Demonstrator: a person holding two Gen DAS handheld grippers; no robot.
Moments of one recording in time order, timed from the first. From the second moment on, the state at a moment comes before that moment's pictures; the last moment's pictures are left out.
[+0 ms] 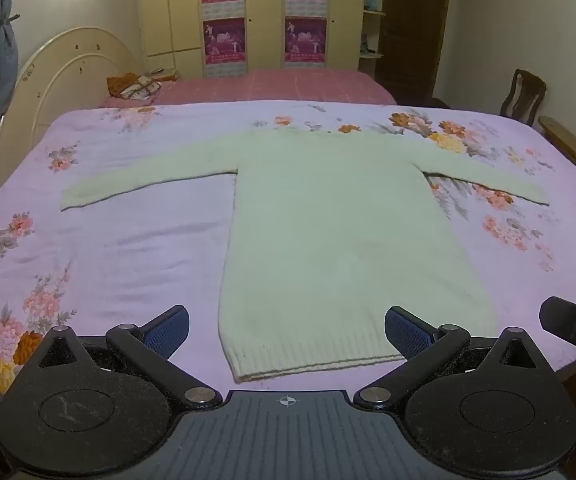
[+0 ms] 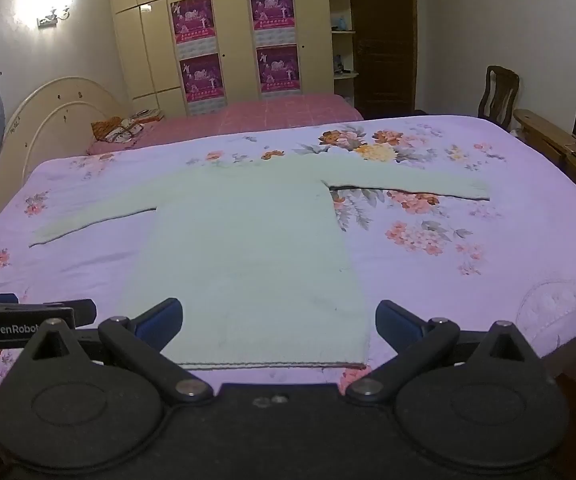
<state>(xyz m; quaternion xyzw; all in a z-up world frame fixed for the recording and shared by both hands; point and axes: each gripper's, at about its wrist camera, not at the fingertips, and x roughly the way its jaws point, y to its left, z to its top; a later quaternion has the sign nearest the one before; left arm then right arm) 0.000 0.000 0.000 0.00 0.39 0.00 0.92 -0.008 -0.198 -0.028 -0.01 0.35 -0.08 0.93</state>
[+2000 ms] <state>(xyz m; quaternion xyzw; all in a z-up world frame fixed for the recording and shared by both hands) 0.089 -0.007 -0.030 -0.02 0.39 0.01 0.92 0.058 -0.237 -0.041 -0.02 0.33 -0.09 0.94</state>
